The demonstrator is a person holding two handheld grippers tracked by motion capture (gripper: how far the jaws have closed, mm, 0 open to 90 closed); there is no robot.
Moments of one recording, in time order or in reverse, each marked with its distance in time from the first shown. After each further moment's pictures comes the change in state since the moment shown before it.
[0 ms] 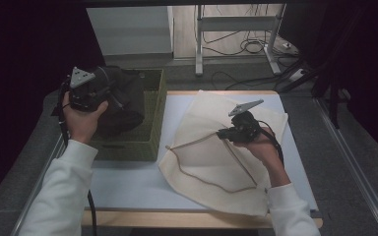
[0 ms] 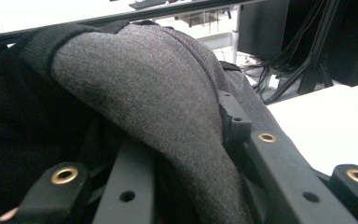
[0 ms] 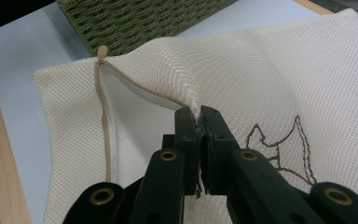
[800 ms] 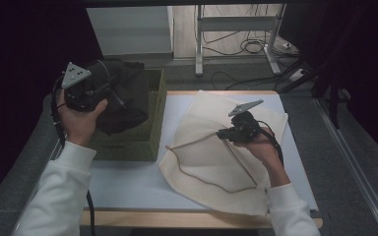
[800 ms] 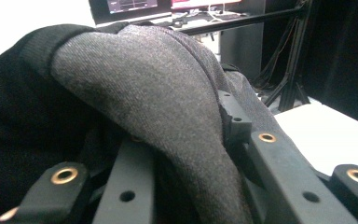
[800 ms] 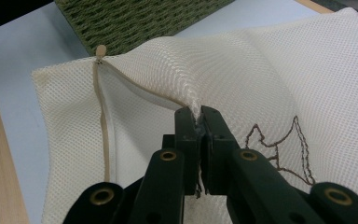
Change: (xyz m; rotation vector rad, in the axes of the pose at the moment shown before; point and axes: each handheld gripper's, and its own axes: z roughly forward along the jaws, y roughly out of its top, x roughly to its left) left arm -0.019 0.022 -0.029 -0.092 -0.060 0.024; right arm -0.001 -0.001 0.002 0.001 -0.003 0.001
